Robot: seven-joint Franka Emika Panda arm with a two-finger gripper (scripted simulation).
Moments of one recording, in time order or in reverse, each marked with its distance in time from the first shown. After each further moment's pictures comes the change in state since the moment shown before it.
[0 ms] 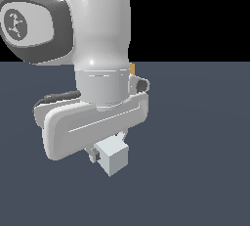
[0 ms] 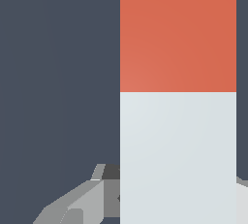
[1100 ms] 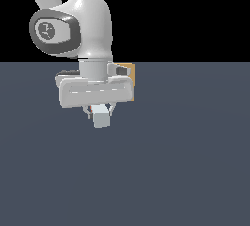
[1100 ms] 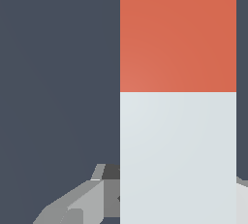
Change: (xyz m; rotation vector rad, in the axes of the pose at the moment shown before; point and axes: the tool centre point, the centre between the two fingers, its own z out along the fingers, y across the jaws) arm 0.126 0.056 -0.016 0.000 -0.001 0.372
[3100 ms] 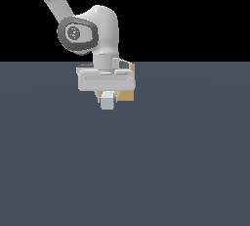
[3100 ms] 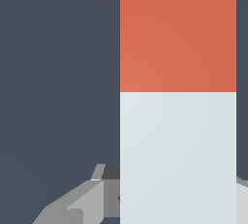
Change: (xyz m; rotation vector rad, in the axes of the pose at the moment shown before) arm 0.094 0.044 -0.011 0.001 0.000 0.273
